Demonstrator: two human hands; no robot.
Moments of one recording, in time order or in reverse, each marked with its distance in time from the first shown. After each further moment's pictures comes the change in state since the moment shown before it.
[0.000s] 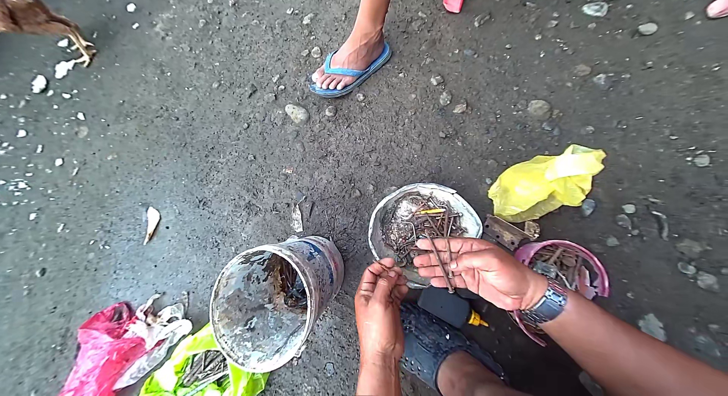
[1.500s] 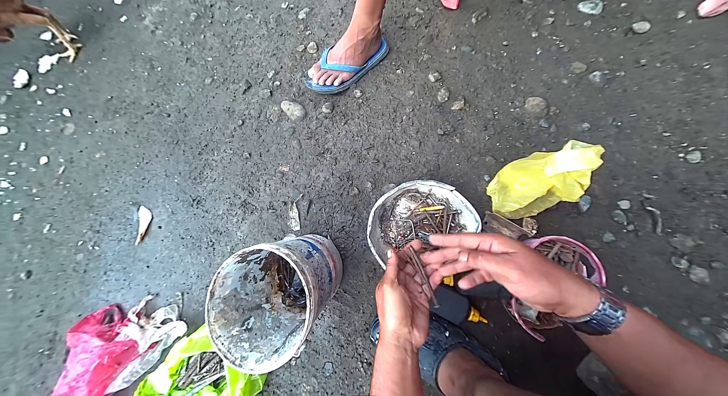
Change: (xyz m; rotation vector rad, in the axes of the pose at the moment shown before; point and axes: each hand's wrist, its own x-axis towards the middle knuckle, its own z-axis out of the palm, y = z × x) left_hand 0.005 -0.009 0.029 -0.276 -0.129 -0.312; right_hand -0.030 -0.031 0.031 -0.547 0.158 -0.067
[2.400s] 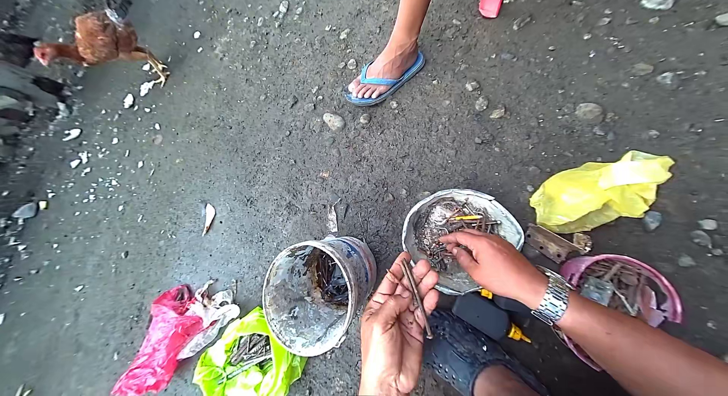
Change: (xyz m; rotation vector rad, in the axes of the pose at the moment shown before) left_hand -0.060 0.062 -0.029 -0.198 -0.289 0.146; right_hand 0.074 0.040 0.020 -0.949 0.249 -0.178
